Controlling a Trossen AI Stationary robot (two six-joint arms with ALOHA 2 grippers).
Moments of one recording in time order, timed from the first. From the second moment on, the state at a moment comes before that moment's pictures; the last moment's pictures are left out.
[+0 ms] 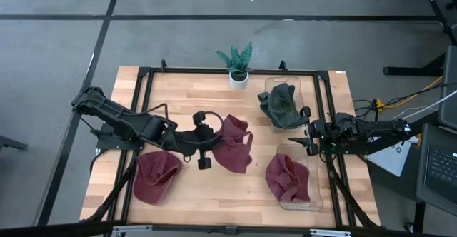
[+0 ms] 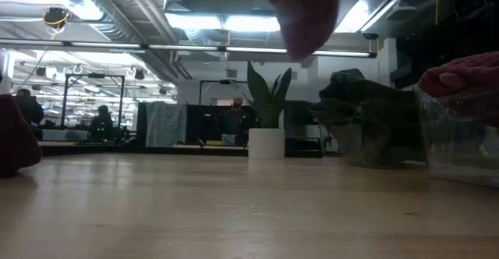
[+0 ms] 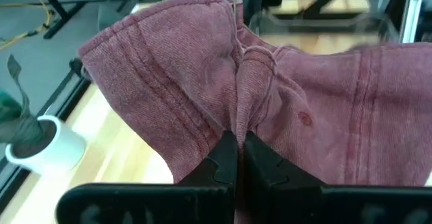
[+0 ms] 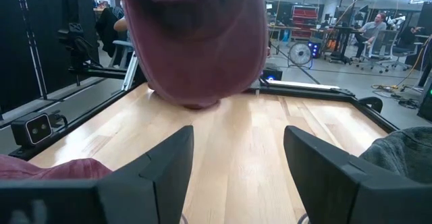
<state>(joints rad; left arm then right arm) -0.39 1.43 1.33 -0.52 -0.57 -0.24 0.08 0.01 0.01 0.02 -0.01 -0.08</state>
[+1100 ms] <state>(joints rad) -0.26 1.65 1.33 0.20 -0.44 -0.29 0.08 0.01 0.01 0.02 -0.01 -0.08</state>
